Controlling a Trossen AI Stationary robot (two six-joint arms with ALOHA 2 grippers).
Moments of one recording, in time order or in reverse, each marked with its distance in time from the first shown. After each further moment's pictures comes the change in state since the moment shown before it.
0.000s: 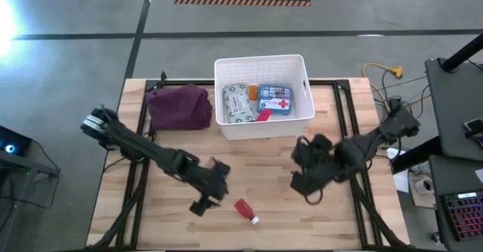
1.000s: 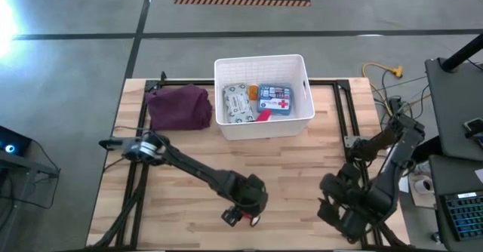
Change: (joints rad) left arm 0.041 0.656 0.710 -0.376 0.008 0.267; right arm 0.427 0.043 -0.124 -0.137 -0.008 0.573
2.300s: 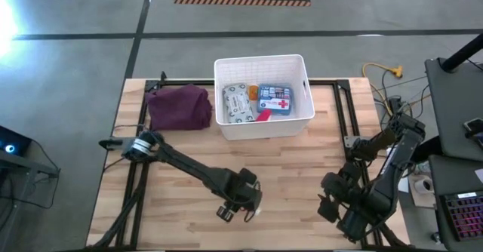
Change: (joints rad) left arm -0.004 -0.050 -0.069 -0.077 -0.069 -0.082; right arm 0.028 -0.010 -0.078 0.003 0.046 0.045
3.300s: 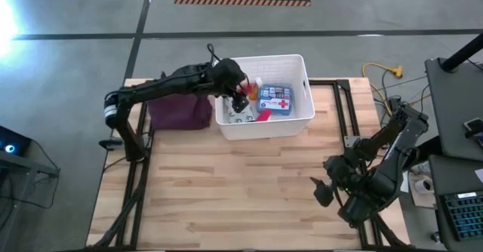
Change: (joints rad) left arm 0.715 -0.405 0.030 0.028 -0.215 -0.345; right arm -0.060 -0.115 -0.029 0.002 0.248 0.094
